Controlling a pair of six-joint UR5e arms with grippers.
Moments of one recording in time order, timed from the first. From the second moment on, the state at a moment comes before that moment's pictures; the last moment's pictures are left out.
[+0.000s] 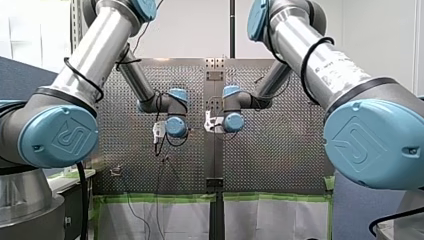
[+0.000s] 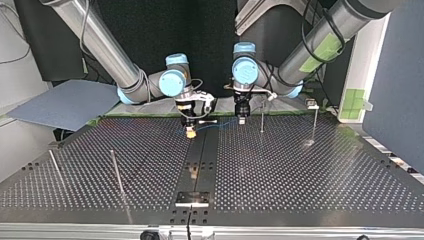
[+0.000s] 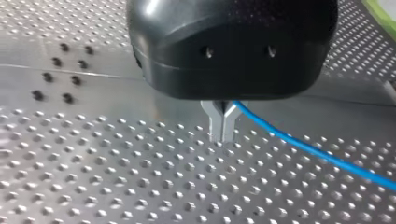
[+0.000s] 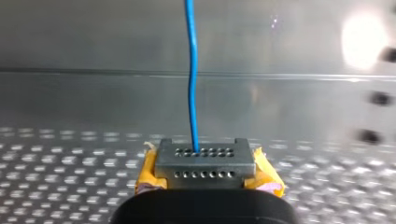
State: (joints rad) left arm -0.40 -2.09 -1.80 -2.52 -1.94 -1.60; right arm 2.25 -0.79 1.29 -0.40 1.73 1.60
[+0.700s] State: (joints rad) left arm -0.40 -1.92 -1.69 -2.69 -1.97 -1.62; right arm 2.25 -0.96 1.28 -0.39 1.73 1.61
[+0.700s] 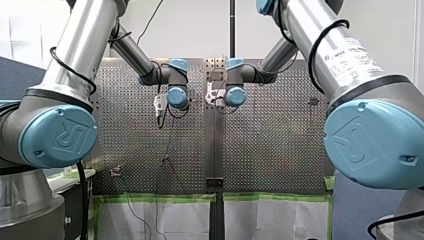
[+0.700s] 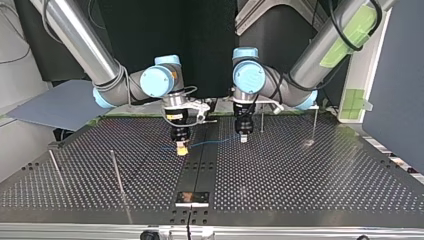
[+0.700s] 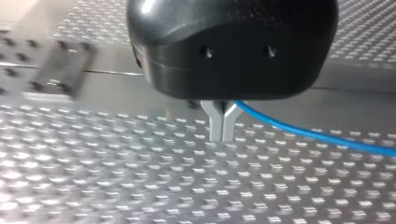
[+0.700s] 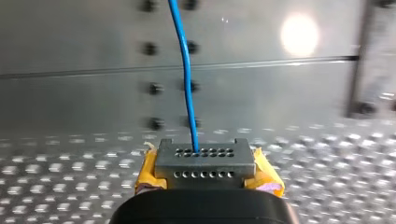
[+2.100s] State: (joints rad) left arm -0.57 -1.87 -1.36 -2.96 -2.04 -1.55; right arm 2.15 -1.20 1.24 -0.26 1.72 1.63
